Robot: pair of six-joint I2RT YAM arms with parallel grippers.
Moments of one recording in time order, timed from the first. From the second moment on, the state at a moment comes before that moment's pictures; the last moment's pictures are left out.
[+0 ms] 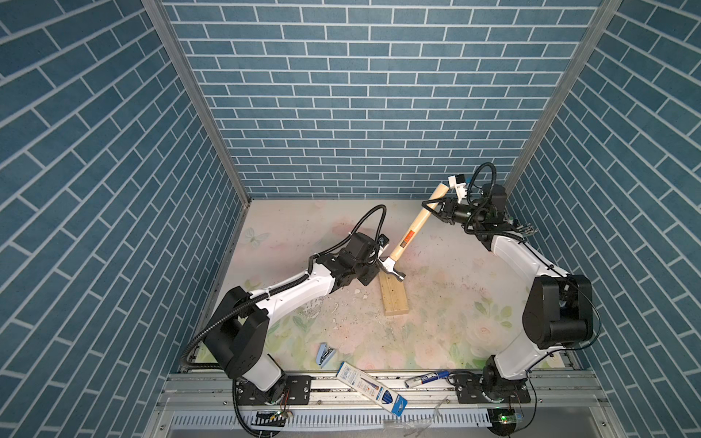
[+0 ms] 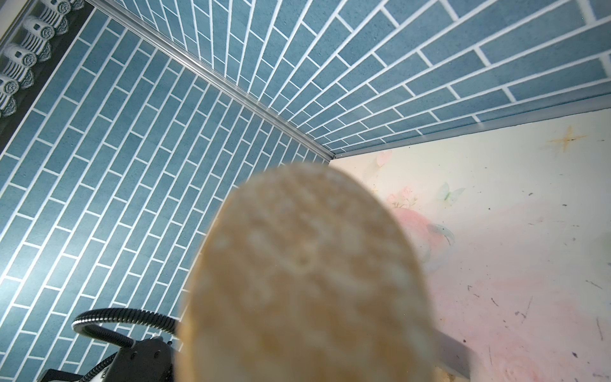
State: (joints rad) left arm -0.74 1.57 1.10 -0.34 -0.09 0.14; right arm 0.14 1.66 1.27 0.14 -1.01 0.74
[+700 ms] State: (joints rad) left arm -0.74 1.58 1.15 -0.35 -0.11 0.15; right arm 0.14 1.66 1.27 0.14 -1.01 0.74
